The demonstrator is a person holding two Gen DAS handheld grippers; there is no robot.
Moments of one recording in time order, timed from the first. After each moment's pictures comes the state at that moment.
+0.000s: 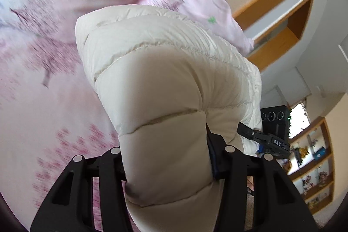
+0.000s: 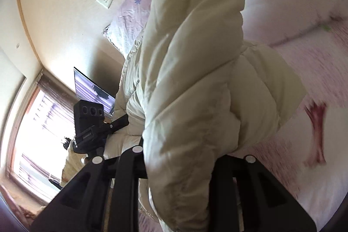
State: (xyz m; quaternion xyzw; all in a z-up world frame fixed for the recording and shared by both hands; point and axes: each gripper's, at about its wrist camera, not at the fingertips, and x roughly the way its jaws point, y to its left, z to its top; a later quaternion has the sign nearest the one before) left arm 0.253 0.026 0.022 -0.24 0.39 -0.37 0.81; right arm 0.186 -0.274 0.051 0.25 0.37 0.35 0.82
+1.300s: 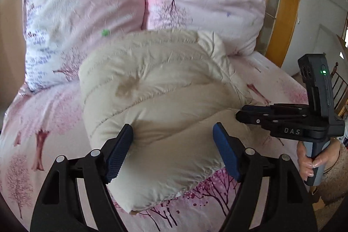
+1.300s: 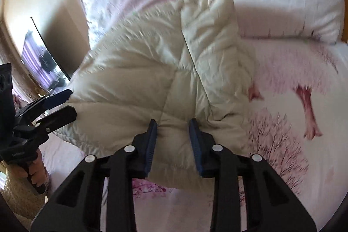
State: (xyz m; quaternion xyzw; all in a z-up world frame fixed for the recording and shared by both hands) left arm 0.180 -0.015 0.011 0.04 0.32 -0.24 0.92; right arm 0.107 -0.190 -0.001 0.07 0.39 0.18 0.90
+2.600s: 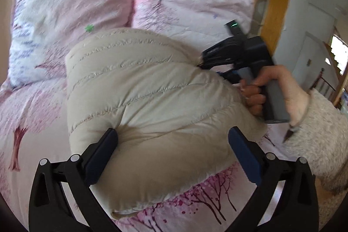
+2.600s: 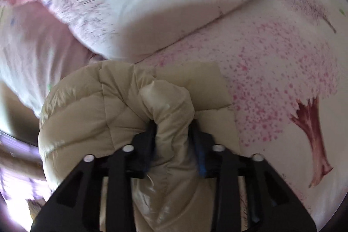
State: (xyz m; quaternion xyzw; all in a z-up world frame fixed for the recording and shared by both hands) left arm 0.181 -0.016 -0.004 0.00 0.31 -0.29 0.91; right arm 0.278 -0.225 0.008 0.26 0.47 0.02 0.84
